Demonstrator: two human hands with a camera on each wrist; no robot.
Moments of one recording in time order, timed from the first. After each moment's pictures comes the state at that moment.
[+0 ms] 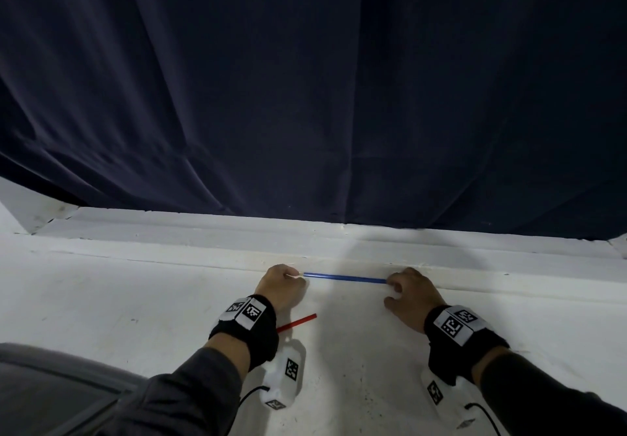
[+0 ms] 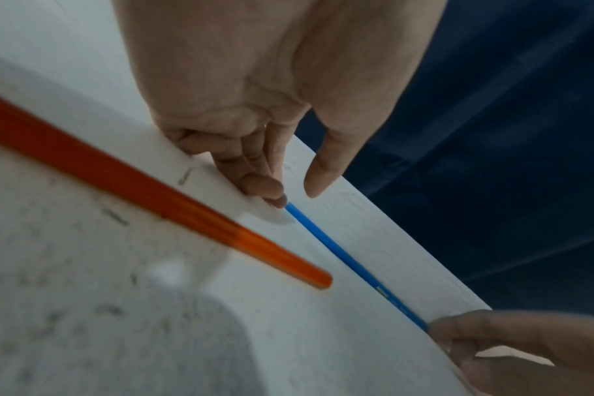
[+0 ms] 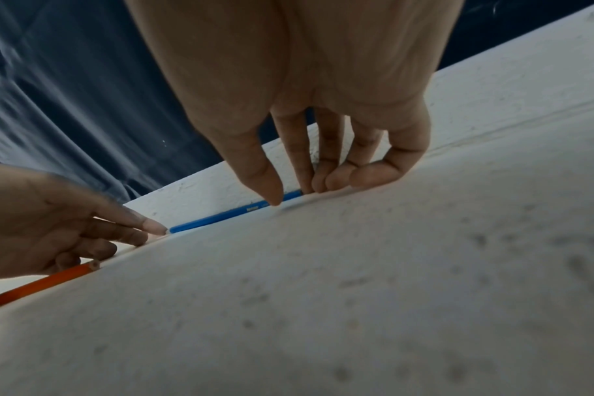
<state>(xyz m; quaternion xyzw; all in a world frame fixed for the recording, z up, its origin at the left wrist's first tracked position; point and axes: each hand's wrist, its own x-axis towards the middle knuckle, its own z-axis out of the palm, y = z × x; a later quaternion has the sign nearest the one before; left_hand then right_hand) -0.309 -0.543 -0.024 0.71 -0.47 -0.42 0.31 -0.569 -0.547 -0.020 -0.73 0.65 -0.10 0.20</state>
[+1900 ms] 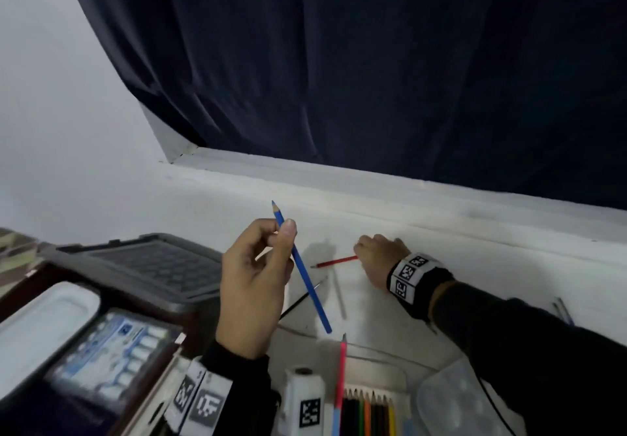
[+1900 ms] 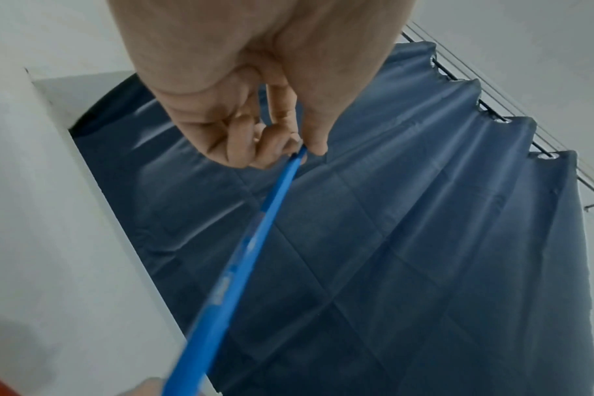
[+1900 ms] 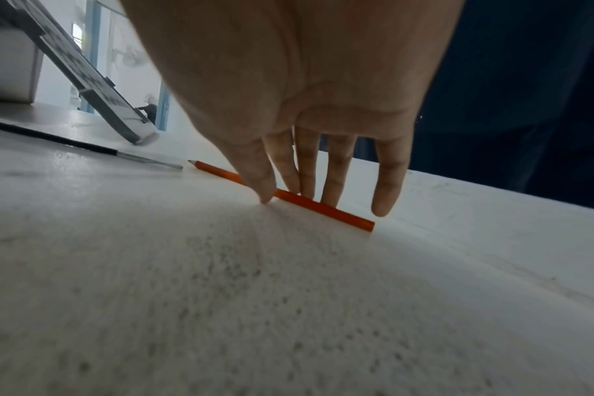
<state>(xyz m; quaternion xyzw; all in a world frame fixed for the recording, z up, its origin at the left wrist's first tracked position) -0.259 -0.283 0.104 0.54 -0.41 -0.28 0.68 -0.402 -0.459 0.009 -0.91 0.40 0.12 -0.03</state>
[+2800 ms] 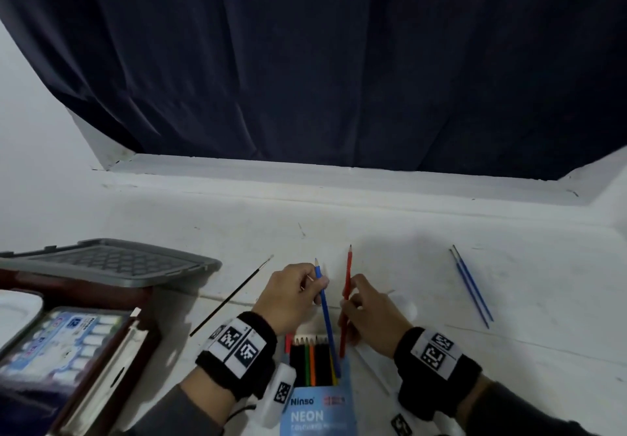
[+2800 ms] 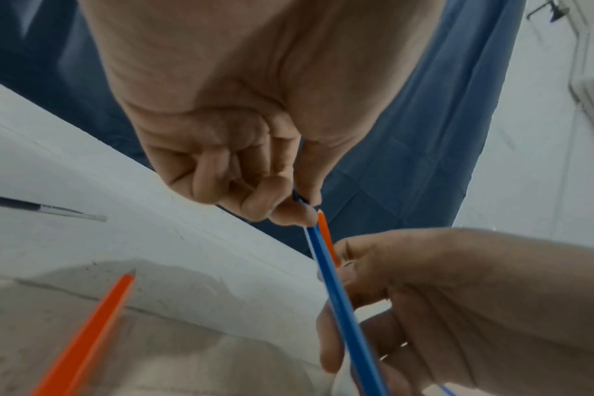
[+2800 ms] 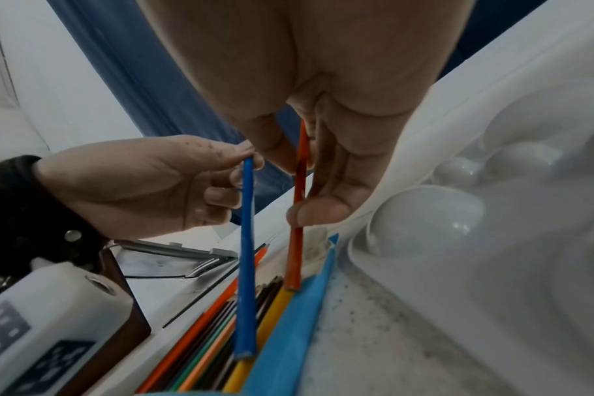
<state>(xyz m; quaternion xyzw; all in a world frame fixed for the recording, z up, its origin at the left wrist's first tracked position) -0.319 -0.288 0.022 0.61 -0.67 -0.32 0.29 -0.501 -0.291 0.005 -0.67 0.53 -0.22 0.47</state>
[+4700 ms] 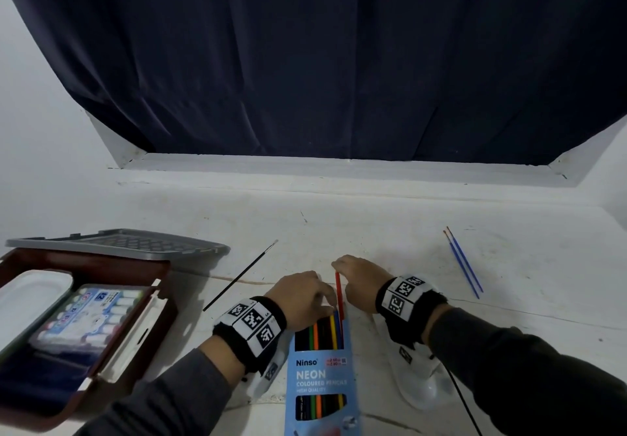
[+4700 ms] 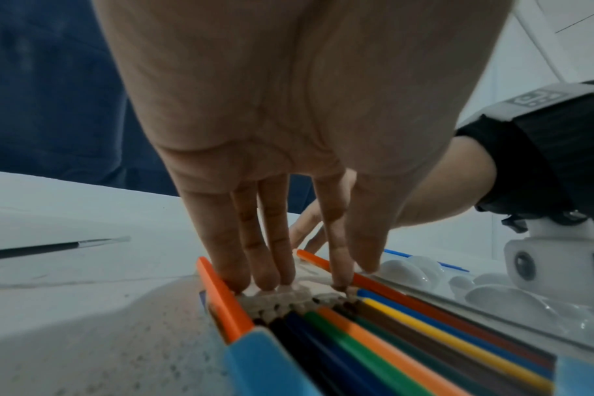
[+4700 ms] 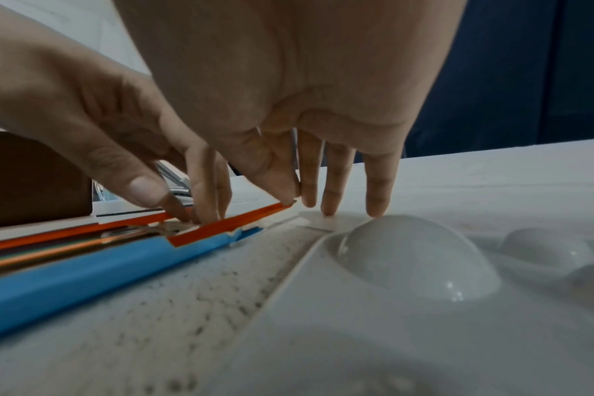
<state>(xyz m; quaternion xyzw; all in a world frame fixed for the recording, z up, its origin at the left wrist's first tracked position) -0.325 -0.264 0.013 0.54 -0.82 -0.18 0.00 -0.495 -0.315 0.005 -0.86 0.47 0.02 0.18</state>
